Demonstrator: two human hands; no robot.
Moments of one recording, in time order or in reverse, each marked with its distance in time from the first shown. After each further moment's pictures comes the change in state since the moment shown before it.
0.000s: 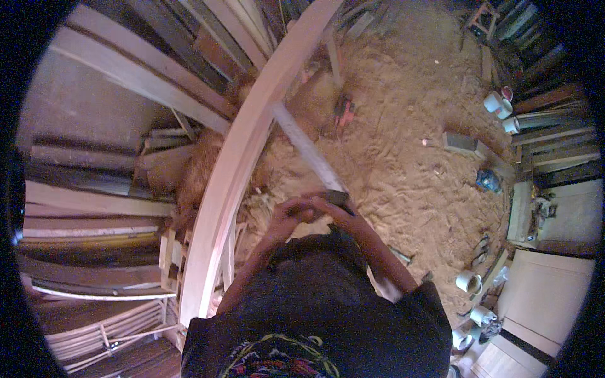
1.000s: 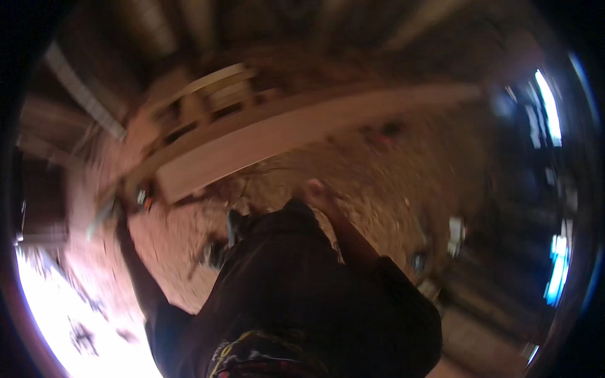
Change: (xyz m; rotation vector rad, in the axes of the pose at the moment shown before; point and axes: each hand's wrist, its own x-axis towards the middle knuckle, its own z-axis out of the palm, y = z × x) left_hand -0.785 -0.412 -0.342 0.658 1.593 -0.871; right_hand -0.016 0.265 0.214 -1.123 -0.337 -0.186
